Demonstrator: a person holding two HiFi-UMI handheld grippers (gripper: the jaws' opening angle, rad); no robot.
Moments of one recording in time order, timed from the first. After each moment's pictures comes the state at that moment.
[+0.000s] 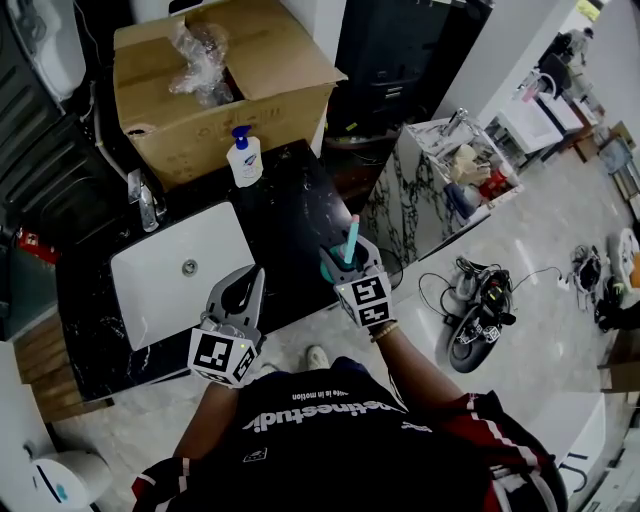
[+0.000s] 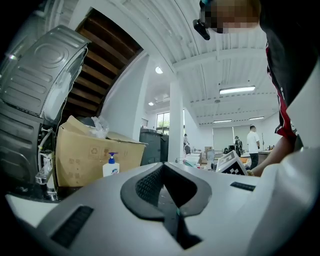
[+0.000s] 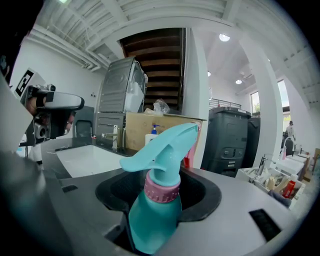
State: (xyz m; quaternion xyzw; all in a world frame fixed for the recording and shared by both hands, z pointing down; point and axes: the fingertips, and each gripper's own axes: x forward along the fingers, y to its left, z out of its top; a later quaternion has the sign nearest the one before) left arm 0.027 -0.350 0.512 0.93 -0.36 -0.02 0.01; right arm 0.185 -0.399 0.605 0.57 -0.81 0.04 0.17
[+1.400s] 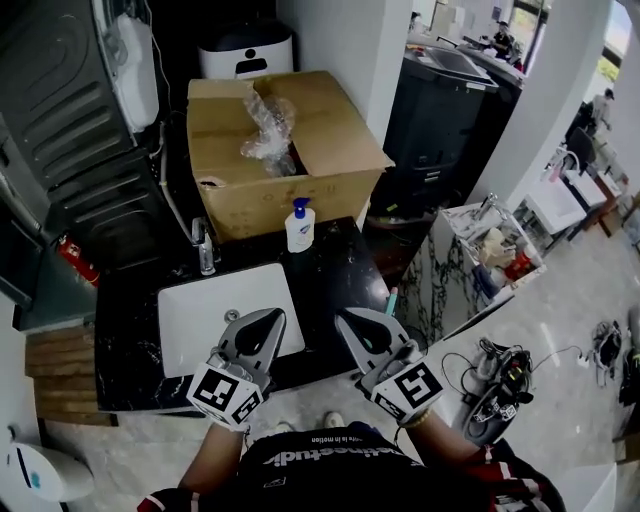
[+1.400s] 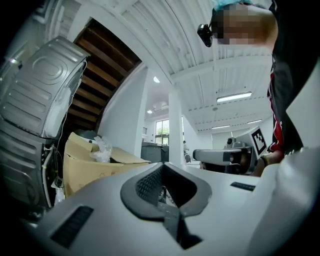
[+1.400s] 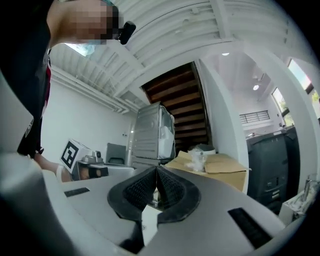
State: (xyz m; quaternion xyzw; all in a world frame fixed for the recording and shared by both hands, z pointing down) left arm -0.031 -0.340 0.417 0.93 -0.36 -0.06 -0.02; right arm 0.061 -0.323 0.392 0.41 -0.91 -0.05 -0.01
